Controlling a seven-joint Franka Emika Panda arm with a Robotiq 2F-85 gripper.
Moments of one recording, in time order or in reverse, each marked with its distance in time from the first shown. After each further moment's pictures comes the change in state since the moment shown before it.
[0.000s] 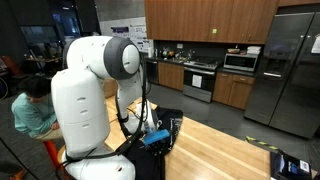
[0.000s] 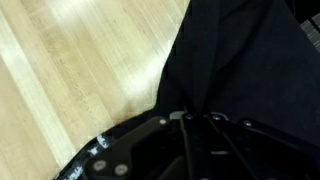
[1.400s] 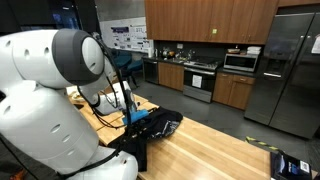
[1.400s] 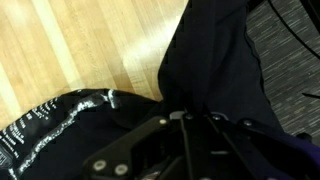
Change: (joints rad) arm 0.242 -0.360 0.160 0.000 0.416 -0.250 -0.174
